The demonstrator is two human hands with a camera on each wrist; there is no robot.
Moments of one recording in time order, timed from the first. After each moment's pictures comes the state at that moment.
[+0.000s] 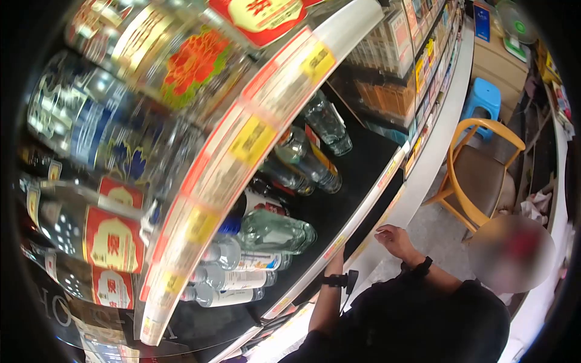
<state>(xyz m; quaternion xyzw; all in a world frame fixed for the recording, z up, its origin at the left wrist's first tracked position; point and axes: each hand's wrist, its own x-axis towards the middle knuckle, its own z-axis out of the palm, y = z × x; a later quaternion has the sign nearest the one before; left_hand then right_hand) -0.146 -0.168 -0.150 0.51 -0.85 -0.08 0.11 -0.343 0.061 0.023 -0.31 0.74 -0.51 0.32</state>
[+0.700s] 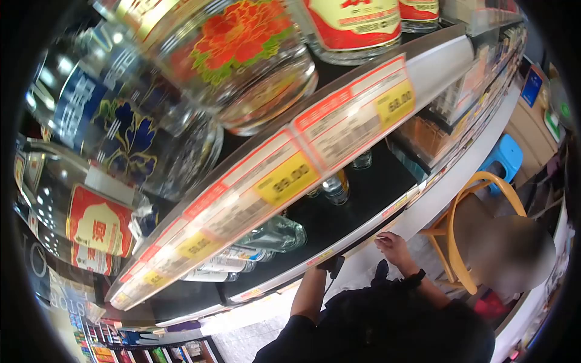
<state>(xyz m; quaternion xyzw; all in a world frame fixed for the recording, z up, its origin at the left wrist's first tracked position) -0.218 -0.151 -0.034 0.57 -0.79 -0.23 0.09 -0.405 0.051 -0.010 -0.35 0.70 -0.49 0.38</state>
